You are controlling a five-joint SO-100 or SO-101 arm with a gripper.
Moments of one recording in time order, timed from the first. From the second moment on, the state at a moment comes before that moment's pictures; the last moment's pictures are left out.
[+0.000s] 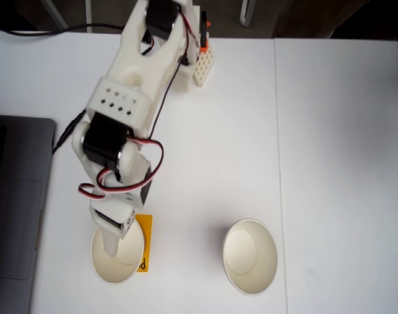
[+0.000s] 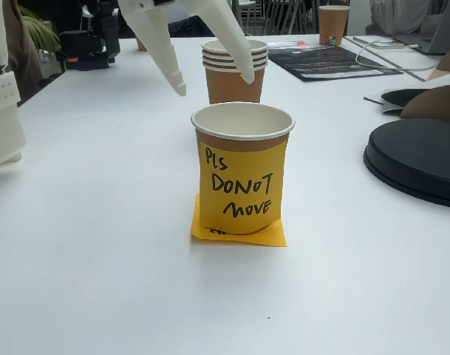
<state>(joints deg) 18.1 80.1 66.8 91.8 5.9</state>
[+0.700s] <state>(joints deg) 21.4 72.3 66.8 91.8 5.9</state>
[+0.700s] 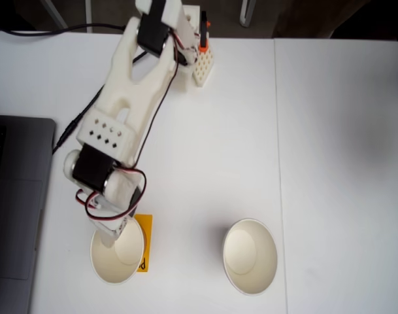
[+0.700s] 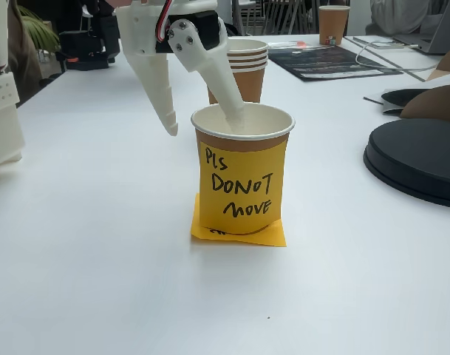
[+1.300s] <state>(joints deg) 17.9 69.9 66.7 91.8 5.9</state>
